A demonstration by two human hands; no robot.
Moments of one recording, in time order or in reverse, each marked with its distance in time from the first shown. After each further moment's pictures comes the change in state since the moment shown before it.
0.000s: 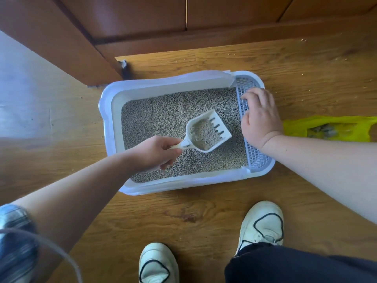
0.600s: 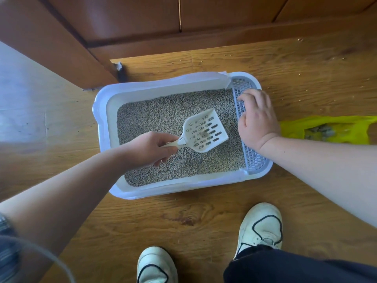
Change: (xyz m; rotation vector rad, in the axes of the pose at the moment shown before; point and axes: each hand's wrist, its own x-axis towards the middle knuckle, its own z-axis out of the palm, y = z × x) left_hand 0.009 0.005 -0.012 0.152 0.034 -0.001; right_hand -0.001 0.002 0.000 0.000 -0.011 -0.003
